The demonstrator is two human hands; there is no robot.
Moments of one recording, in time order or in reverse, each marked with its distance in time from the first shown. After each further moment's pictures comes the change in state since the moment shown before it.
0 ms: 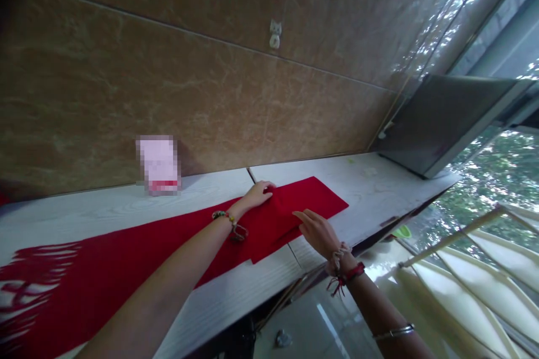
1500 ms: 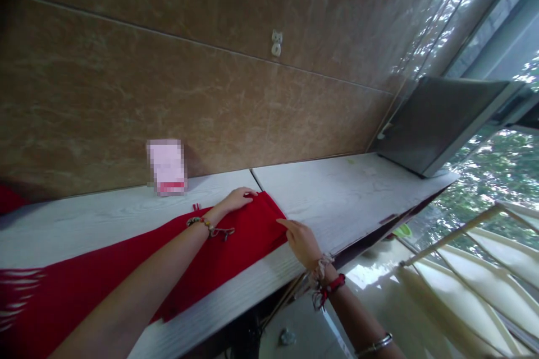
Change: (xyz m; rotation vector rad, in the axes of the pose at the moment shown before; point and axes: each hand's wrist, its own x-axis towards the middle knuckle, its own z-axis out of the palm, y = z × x) left_hand -0.041 -0.025 -0.046 -0.038 -0.128 -0.205; right_hand 0.003 -0.050 0.023 0.258 -0.063 0.225
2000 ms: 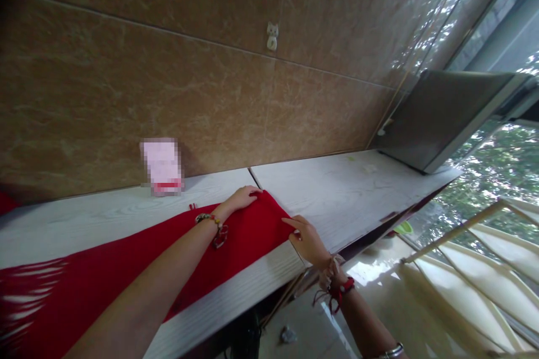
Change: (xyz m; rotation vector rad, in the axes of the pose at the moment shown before) left_hand 0.020 0.011 0.011 0.197 -0.019 0.132; right_hand -0.002 0.014 -0.011 0.197 -0.016 0.013
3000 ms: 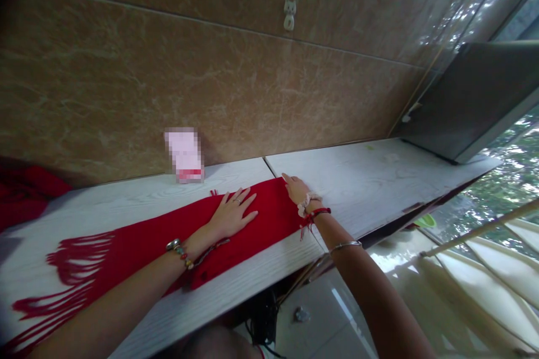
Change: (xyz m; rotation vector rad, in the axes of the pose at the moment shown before) left_hand -0.118 0.003 -0.008 0.565 -0.017 -0.102; right_hand 0.106 0.021 0.038 -0.487 -0.147 0.054
